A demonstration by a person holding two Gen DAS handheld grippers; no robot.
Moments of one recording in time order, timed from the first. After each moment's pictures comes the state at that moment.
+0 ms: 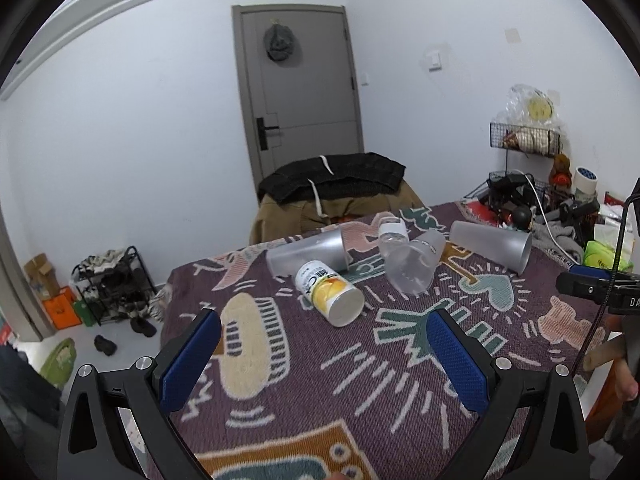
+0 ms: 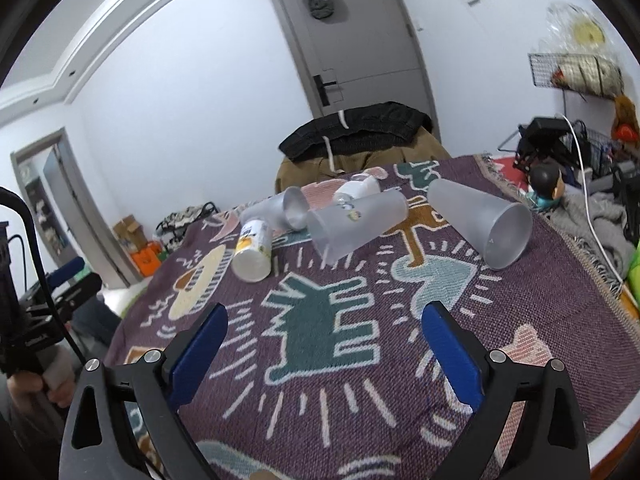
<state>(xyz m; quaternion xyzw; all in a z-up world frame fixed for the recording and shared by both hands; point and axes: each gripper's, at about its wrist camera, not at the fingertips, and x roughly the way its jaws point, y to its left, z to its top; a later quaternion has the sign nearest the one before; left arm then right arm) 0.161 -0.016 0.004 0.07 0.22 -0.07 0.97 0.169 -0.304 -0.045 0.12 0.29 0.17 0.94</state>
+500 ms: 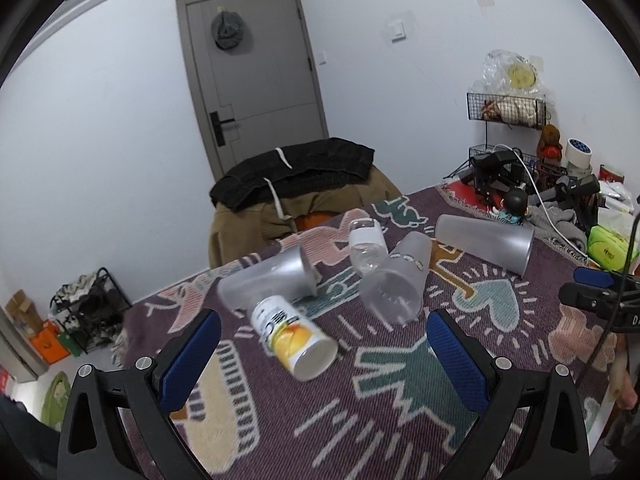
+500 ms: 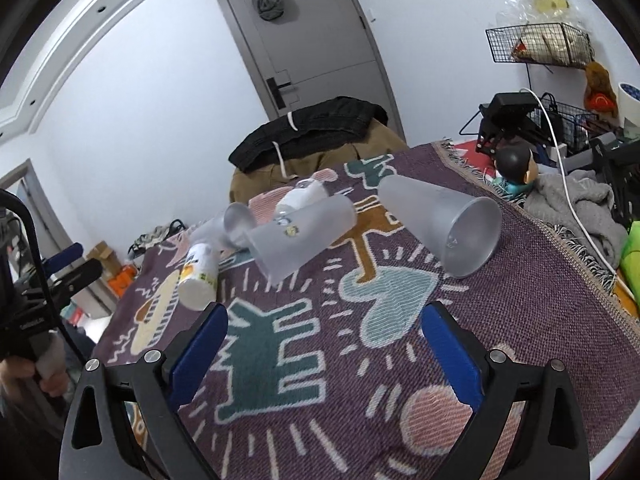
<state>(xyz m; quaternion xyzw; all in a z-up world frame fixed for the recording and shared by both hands) 0.255 -0.065 0.008 0.12 0.26 -0.12 0.95 0.220 -0.338 -0.061 0.15 0.31 0.11 0.93</state>
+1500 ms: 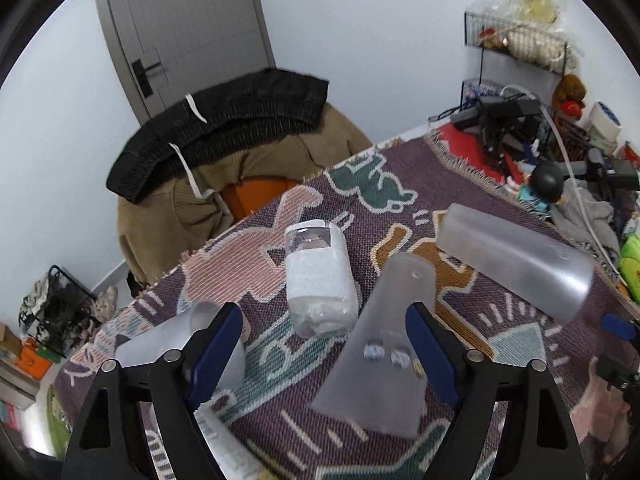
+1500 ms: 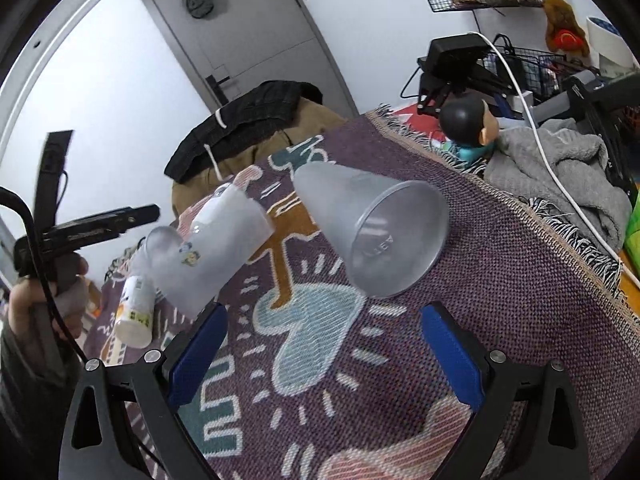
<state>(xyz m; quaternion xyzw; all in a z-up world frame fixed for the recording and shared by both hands) 0.452 -0.172 -0.031 0.16 0.41 -0.17 0.88 0.285 -0.406 -0.099 0.22 0.34 0.05 0.91</state>
